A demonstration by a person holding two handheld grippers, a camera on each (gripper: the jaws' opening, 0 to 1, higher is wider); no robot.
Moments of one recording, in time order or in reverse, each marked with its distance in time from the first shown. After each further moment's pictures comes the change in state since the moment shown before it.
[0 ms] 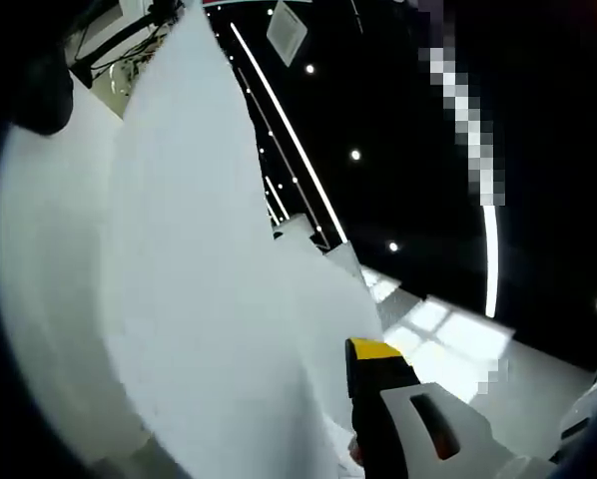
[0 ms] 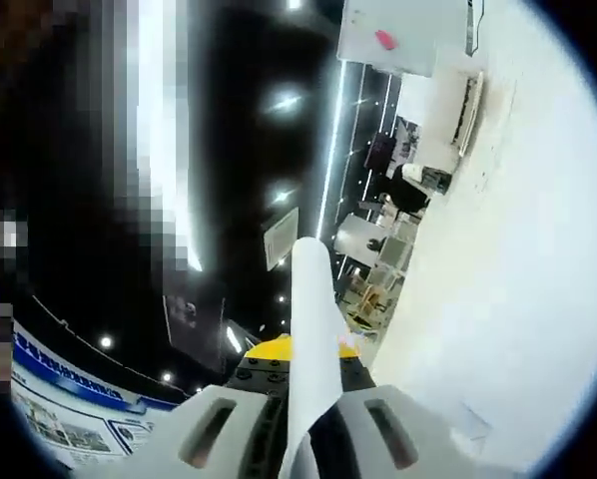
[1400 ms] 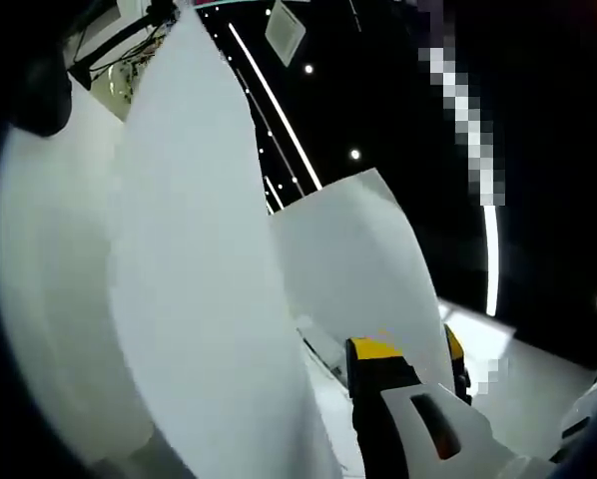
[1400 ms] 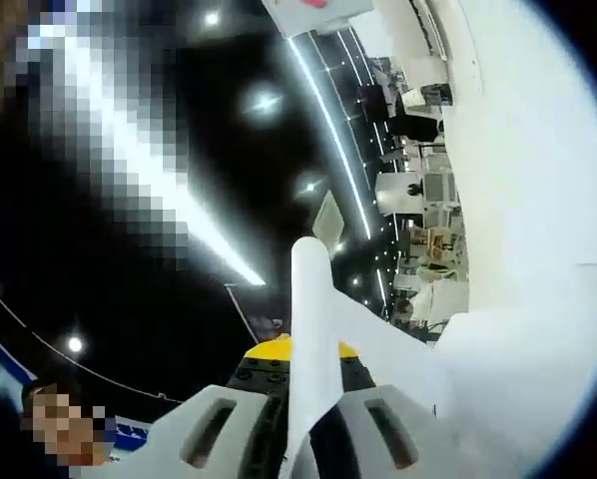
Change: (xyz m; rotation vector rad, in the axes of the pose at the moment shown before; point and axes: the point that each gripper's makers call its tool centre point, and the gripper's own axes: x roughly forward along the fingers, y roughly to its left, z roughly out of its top) left arm 0.000 -0.001 -0.001 0.007 -0.001 0.001; right arm 0.002 0.080 -0.017 0.425 0.030 0.239
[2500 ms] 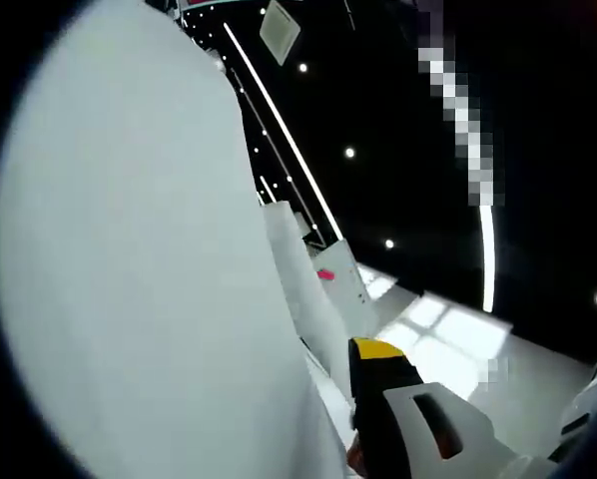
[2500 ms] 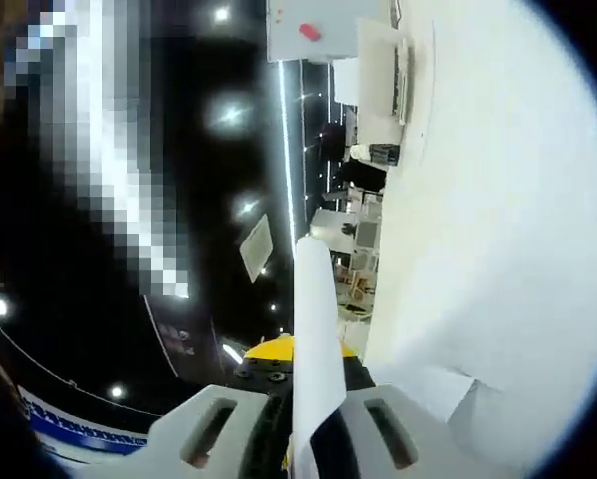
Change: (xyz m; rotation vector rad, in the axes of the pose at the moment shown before) left arm 0.000 -0.003 -0.001 0.013 0.008 -0.021; right arm -0.044 -0.092 0.056 -0.234 -0.110 -0.342
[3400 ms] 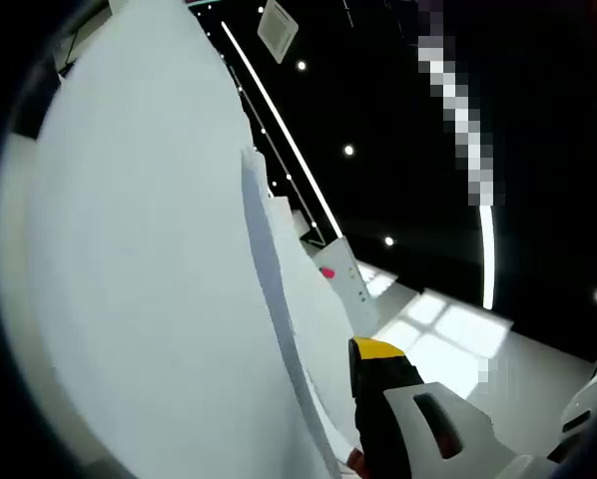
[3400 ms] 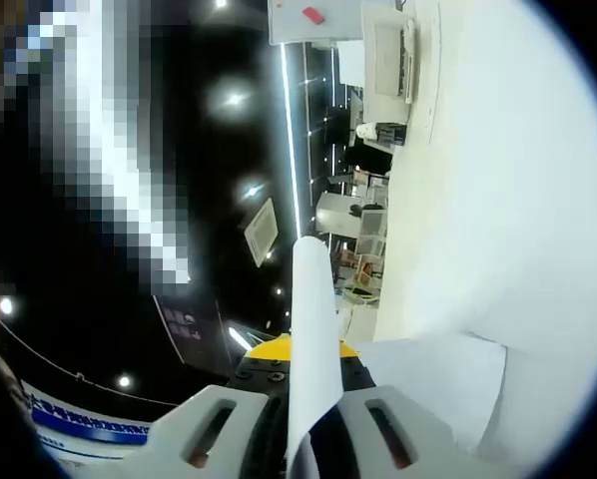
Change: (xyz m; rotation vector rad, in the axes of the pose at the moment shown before) left arm 0.001 0.000 -0.001 0.006 0.009 -0.001; right arm 0.007 0.012 -0.032 0.035 0.078 0.037
